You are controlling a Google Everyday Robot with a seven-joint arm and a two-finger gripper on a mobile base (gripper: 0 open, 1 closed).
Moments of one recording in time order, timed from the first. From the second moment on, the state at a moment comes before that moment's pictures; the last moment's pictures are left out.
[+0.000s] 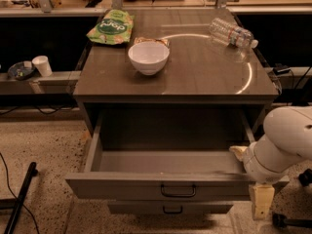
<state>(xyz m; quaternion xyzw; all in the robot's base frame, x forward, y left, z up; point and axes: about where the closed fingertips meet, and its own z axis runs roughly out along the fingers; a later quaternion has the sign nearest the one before) 0.397 -0.250 0.652 -0.72 0.69 0.03 0.07</state>
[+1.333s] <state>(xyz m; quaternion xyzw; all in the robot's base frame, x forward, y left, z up) 0.338 -0.246 0.667 -0.71 0.70 0.03 0.05</state>
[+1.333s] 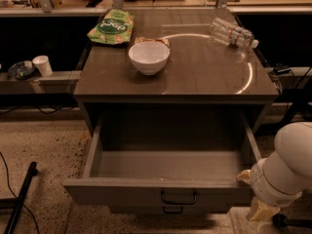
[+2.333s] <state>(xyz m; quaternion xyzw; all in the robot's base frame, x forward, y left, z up) 0.335 -0.244 0.669 -0.71 0.70 0.03 0.05</state>
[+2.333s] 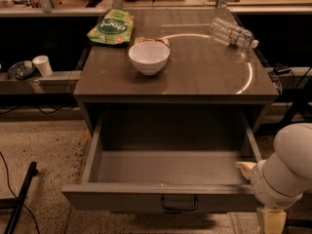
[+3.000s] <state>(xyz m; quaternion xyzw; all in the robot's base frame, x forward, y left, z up) 0.346 -0.246 0.701 -0.71 0.70 0.03 0.08</state>
